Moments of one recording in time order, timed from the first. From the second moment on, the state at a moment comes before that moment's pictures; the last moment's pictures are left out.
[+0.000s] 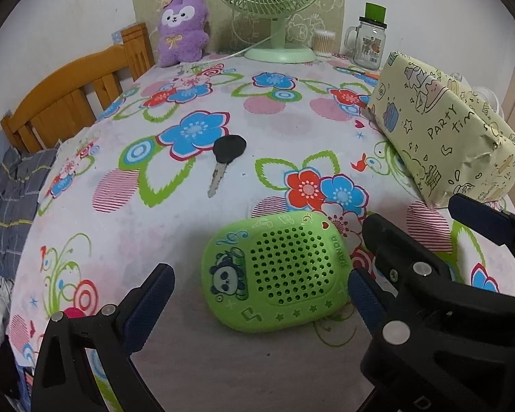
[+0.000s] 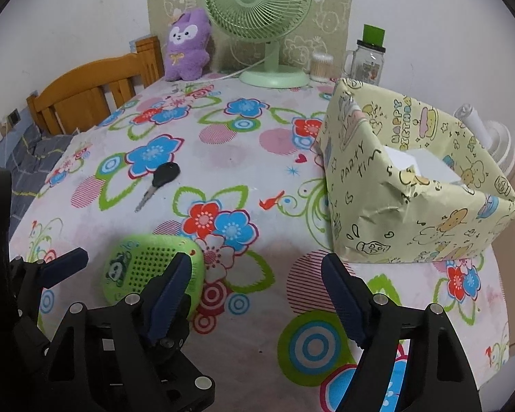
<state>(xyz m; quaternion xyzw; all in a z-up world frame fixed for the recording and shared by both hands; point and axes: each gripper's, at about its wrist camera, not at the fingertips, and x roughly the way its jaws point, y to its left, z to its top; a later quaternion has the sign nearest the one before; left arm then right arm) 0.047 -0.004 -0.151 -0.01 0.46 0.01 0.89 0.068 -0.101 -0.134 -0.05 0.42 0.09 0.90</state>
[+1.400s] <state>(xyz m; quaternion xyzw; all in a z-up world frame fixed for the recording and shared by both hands) 0.057 0.008 -0.153 -0.02 0.44 0.06 0.90 0.086 -0.095 -0.144 -0.03 0.44 0.11 0.89</state>
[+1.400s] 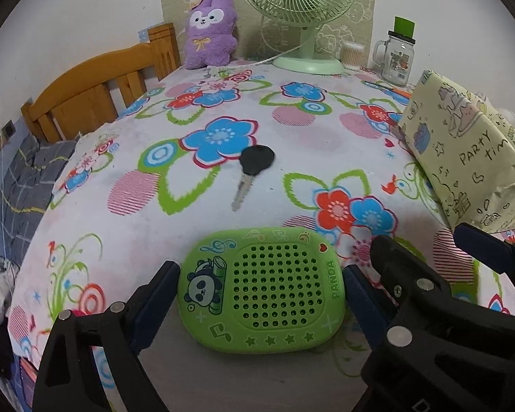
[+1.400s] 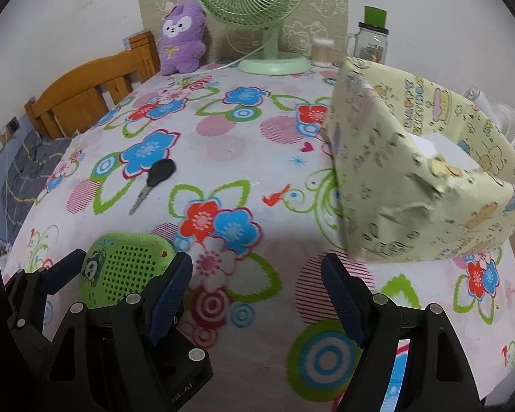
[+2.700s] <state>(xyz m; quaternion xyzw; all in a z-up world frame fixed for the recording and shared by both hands) 0.125 0.086 -0.159 -0.01 0.46 0.04 0.89 0.178 0.012 -0.163 -0.07 0.46 0.15 0.87</state>
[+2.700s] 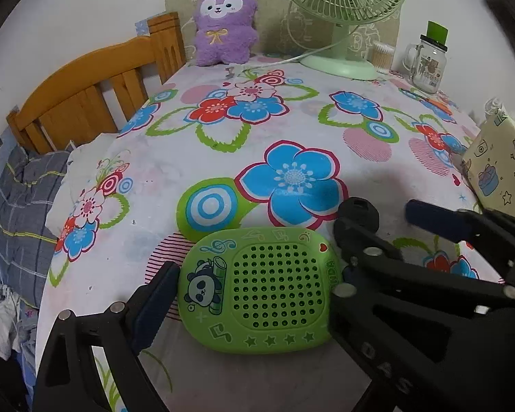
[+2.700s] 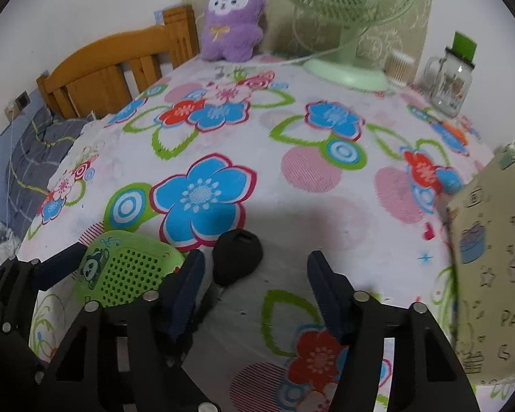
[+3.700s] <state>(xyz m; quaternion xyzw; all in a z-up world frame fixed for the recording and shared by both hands) 0.100 0.061 -0.146 0.00 0.45 0.01 0.89 0.150 -0.016 -0.150 -0.08 0.45 0.13 0.88</state>
